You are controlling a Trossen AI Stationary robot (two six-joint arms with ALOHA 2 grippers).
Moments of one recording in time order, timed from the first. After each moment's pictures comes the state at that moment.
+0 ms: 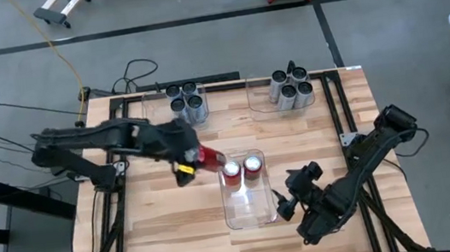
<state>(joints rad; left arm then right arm) -0.15 1.39 1.61 -1.00 -0.19 -0.27 0.74 1.68 1.36 -1.18 0.91 1.48</state>
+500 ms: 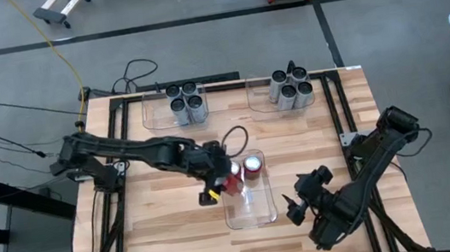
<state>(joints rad) -0.19 1.66 1.61 -0.86 -0.06 -0.02 0.81 1.68 1.38 -1.31 0.83 1.61</state>
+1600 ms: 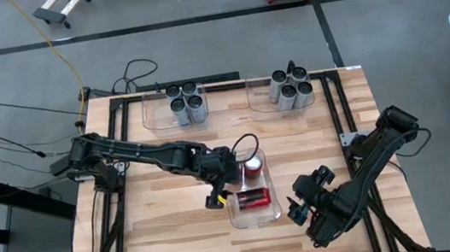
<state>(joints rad) -0.19 1.75 1.58 -0.77 0.00 0.04 0.79 1.68 1.38 -1.32 0.68 1.55</state>
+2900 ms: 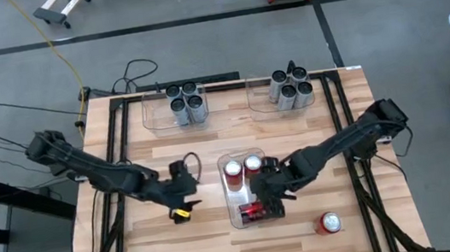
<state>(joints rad) -0.45 1.31 0.99 -0.55 -0.37 -0.36 0.37 1.69 1.35 -0.77 0.14 0.42</state>
